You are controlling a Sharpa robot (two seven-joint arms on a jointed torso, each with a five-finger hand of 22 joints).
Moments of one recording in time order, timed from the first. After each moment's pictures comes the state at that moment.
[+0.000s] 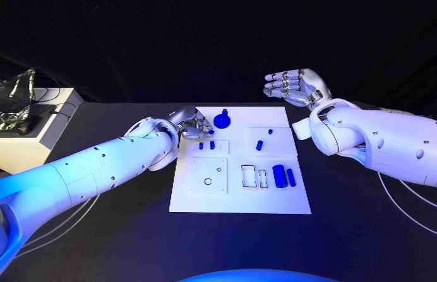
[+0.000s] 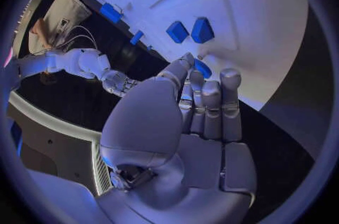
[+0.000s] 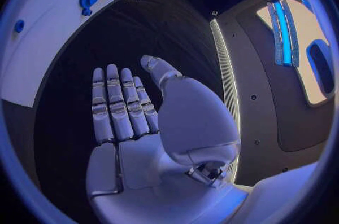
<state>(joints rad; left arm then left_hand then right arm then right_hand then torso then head) 1.16 -0.48 -0.04 1.07 -1.15 -0.33 0.03 1.42 -0.03 0.20 -0.08 0.23 1.17 0.09 0.07 0.07 0.92 0.01 1.10 0.65 1.18 -0.03 1.33 0.91 0.14 1.14 -0.01 0.93 1.31 1.28 -0.84 -0.10 1.39 -0.43 -0.56 0.40 1.33 -0.05 0.21 -0.11 0.46 0.90 0.21 0.05 0.06 1.04 0.17 0.06 0.06 1.06 0.15 0.06 0.06 0.06 0.88 0.16 0.08 0.07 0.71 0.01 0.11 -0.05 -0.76</state>
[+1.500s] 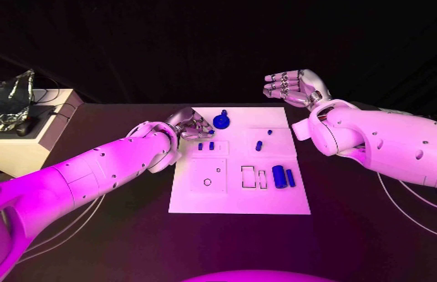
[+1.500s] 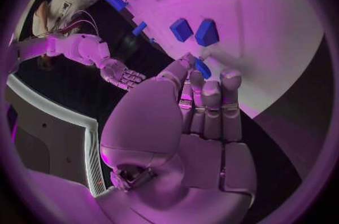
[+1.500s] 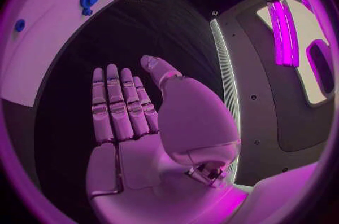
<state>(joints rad) 1.15 -0.46 -0.03 1.03 -1.02 -0.32 0.08 1.42 -0.03 0.19 -0.08 0.23 1.17 0.09 0.07 0.07 0.92 0.01 1.10 0.65 1.18 -0.03 1.33 0.91 0.14 1.14 -0.02 0.94 1.31 1.28 -0.85 -0.10 1.39 -0.43 -0.56 0.40 1.33 -0.05 0.21 -0.11 0.46 0.90 0.21 0.05 0.06 1.04 0.17 0.06 0.06 1.06 0.15 0.06 0.06 0.06 0.88 0.16 0.08 0.07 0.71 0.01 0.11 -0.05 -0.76</state>
